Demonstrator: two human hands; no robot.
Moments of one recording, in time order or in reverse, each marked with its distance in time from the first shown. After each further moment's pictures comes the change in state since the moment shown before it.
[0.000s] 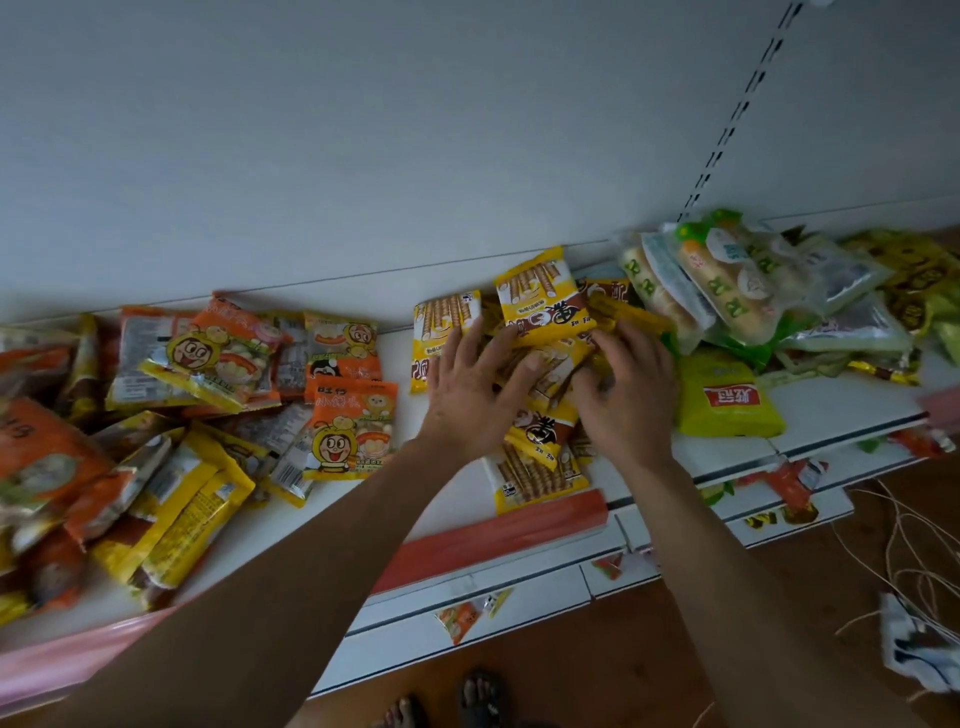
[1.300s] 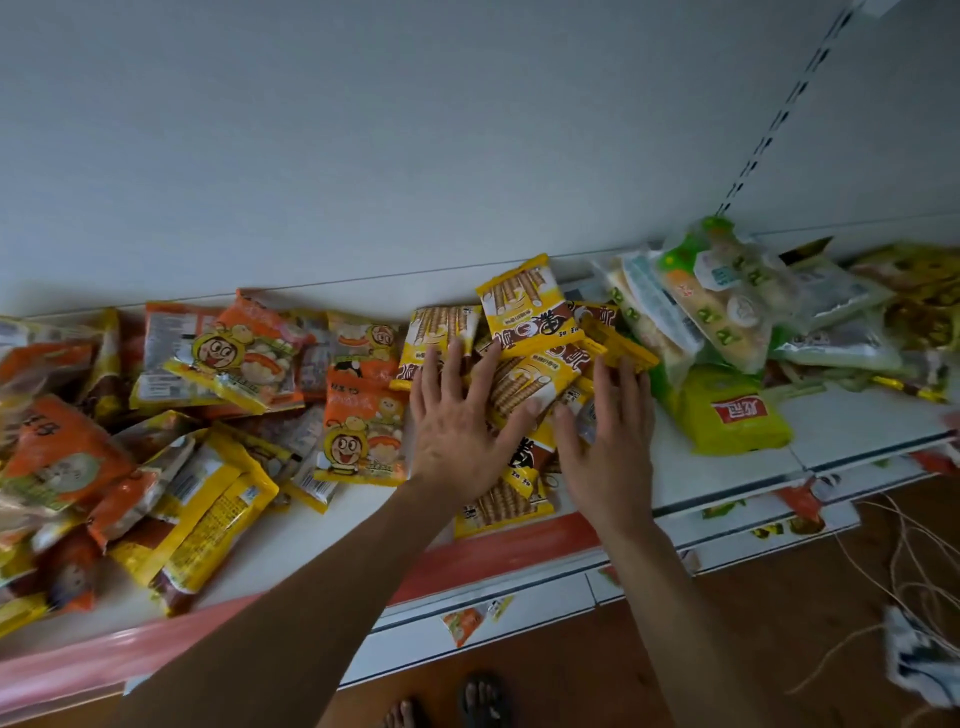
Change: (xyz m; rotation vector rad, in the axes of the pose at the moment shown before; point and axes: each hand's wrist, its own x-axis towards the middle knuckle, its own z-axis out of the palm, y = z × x) left_hand -0.028 -0.037 -0.002 0.177 0.184 0.011; right_hand -0.047 -0.022 0.034 0.117 -0.018 -0.004
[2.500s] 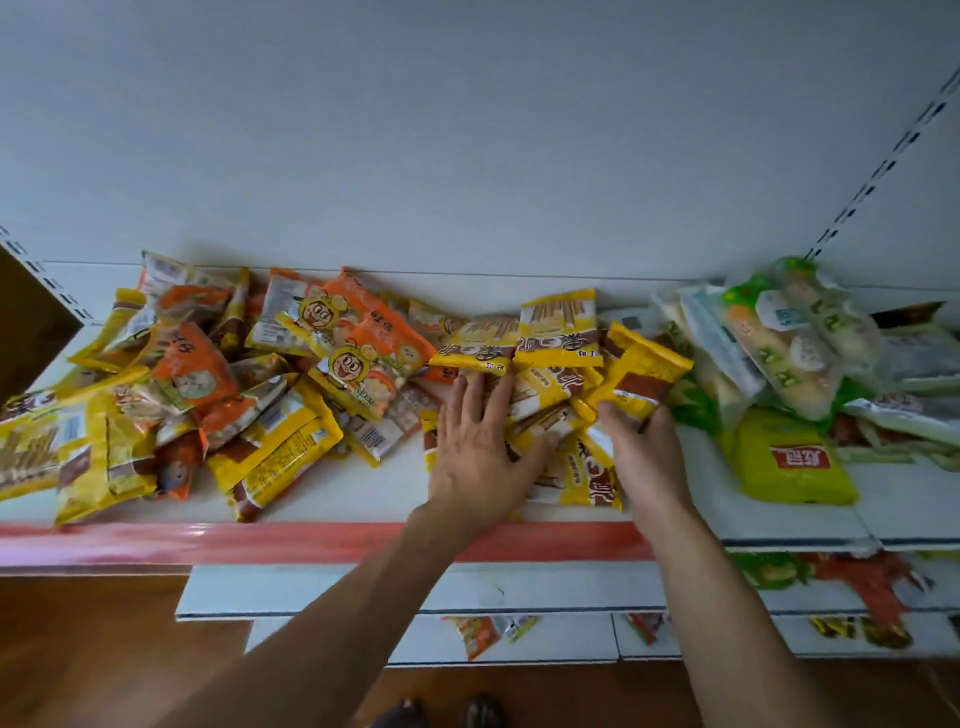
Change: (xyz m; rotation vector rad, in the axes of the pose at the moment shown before) left_hand -0.047 0.008 -0.019 -0.052 0.069 -0.189; right_hand 0.021 -0.003 -0.003 0.635 -0.261 0.389
